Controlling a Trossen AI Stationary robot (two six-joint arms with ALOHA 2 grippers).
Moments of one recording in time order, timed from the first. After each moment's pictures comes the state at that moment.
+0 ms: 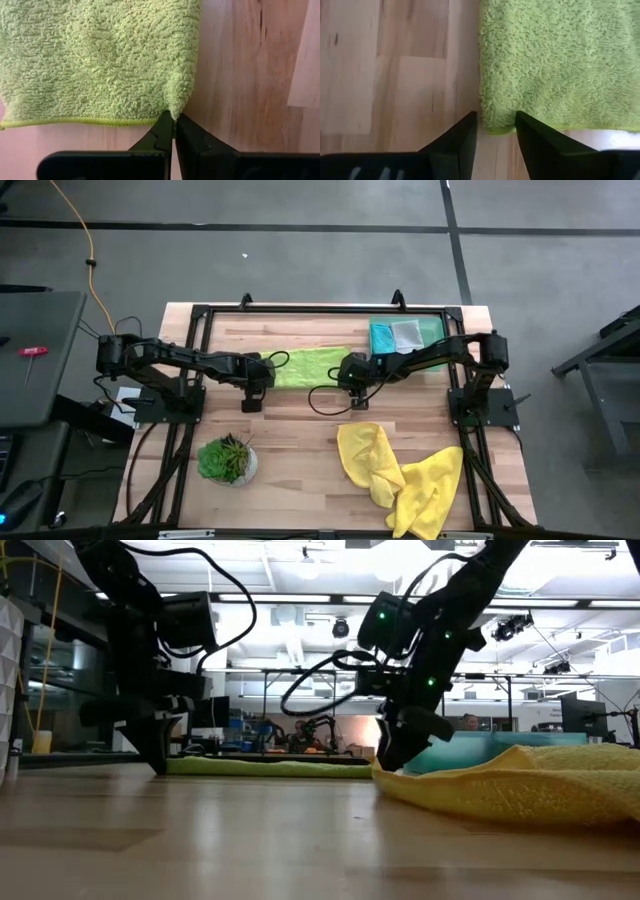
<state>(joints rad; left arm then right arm) 0.30 1.44 0.59 -0.50 -0.13 0.13 -0.14 1.82 0.96 -0.22 0.08 -0.24</state>
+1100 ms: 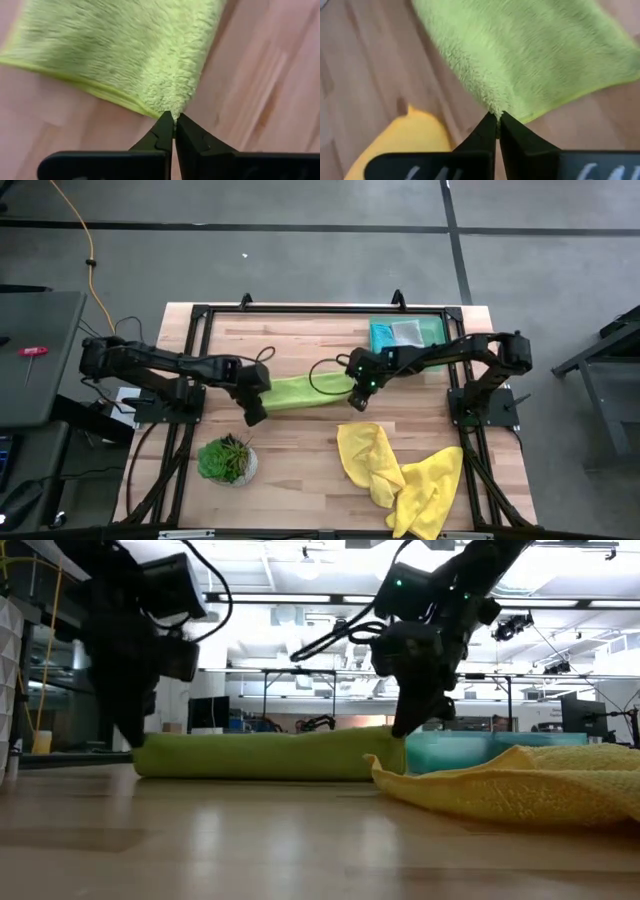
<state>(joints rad) 0.21 1.27 0.59 -0.54 0.20 -0.46 -0.16 1.64 0.95 -0.38 -0.24 0.43</state>
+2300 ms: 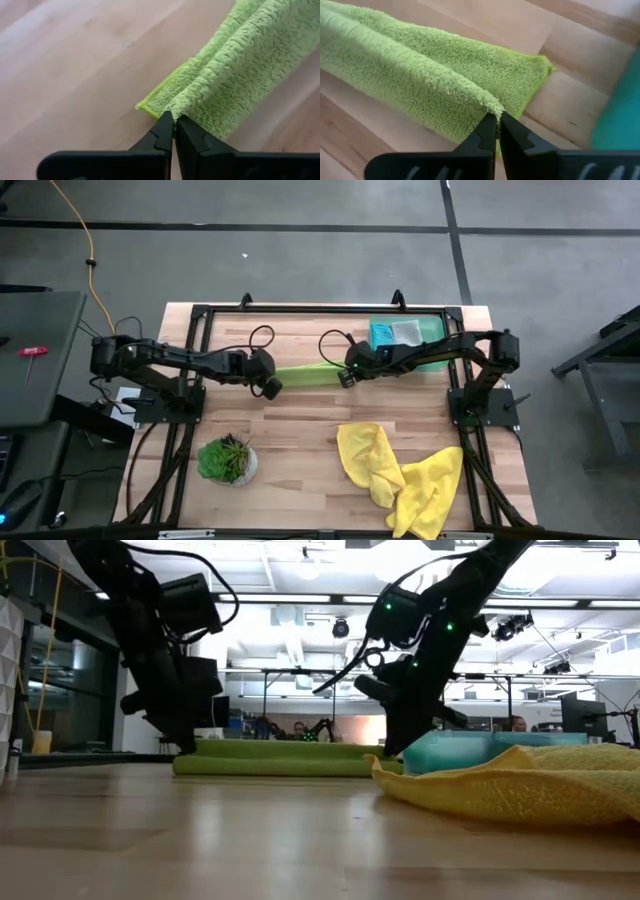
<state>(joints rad) 0.31 1.37 0.59 -0.38 -0.32 -0.62 -0.20 1.73 0.95 -0.30 0.22 0.81</state>
